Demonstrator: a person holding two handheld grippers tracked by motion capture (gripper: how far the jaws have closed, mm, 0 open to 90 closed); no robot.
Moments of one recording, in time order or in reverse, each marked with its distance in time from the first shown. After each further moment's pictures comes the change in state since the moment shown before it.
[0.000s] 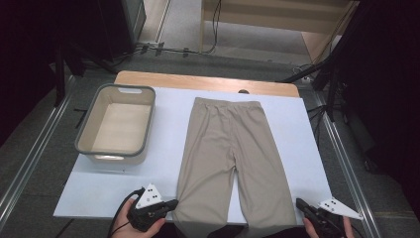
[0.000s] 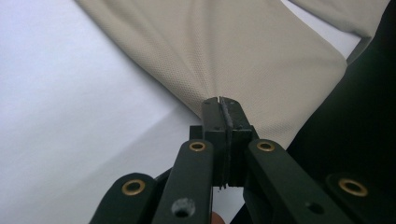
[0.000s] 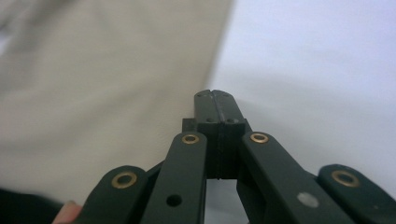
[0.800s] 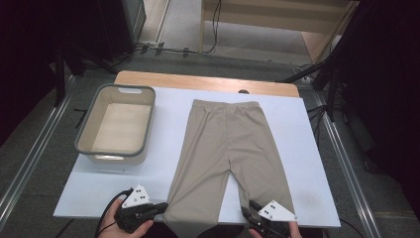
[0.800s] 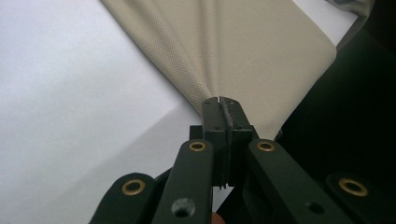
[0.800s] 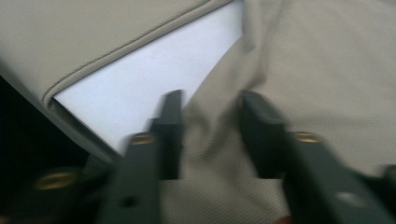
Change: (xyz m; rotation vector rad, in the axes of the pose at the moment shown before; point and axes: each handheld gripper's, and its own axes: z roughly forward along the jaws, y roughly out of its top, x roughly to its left) left arm 0.014 -0.014 -0.015 0.027 -0.041 -0.017; right arm 0.130 0.016 0.035 -0.001 0.177 -0.246
